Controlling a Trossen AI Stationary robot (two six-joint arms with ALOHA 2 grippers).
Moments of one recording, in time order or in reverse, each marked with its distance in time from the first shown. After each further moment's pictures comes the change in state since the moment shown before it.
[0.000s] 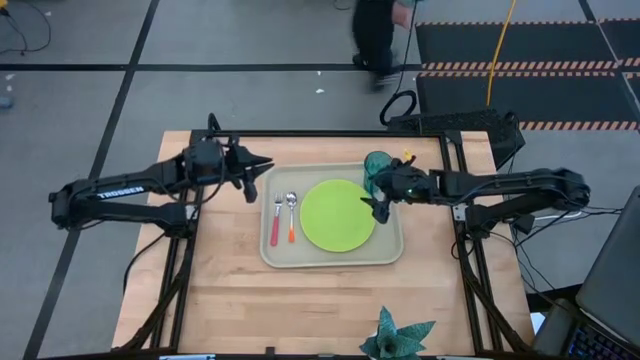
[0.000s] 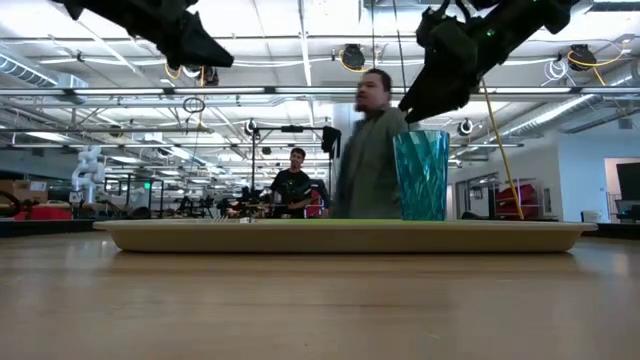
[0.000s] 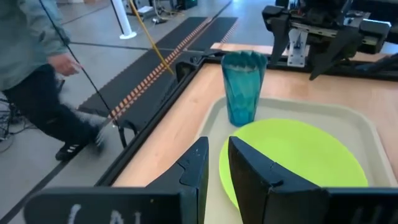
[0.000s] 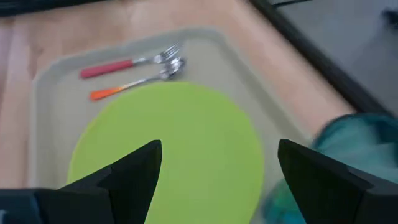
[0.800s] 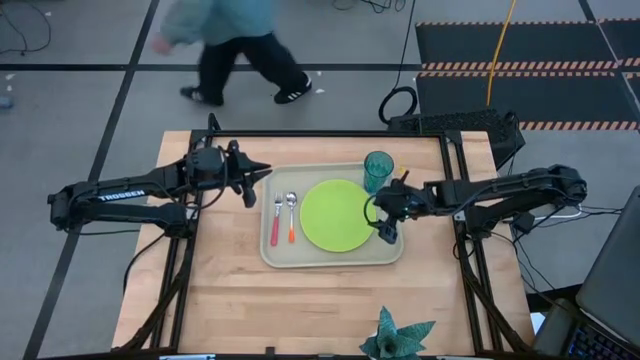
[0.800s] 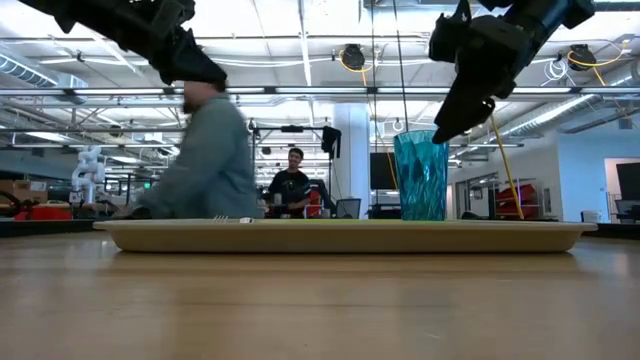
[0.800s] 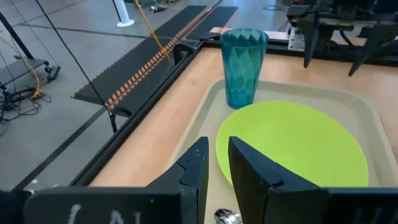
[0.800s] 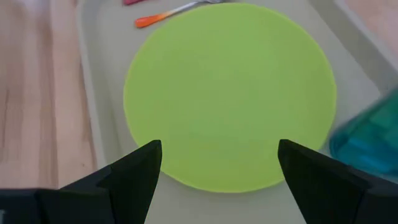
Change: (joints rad) left arm -0.006 -0.039 -0.097 0.019 -0.001 -0.026; right arm 0.124 0.030 0.002 -0.185 -0.109 0.165
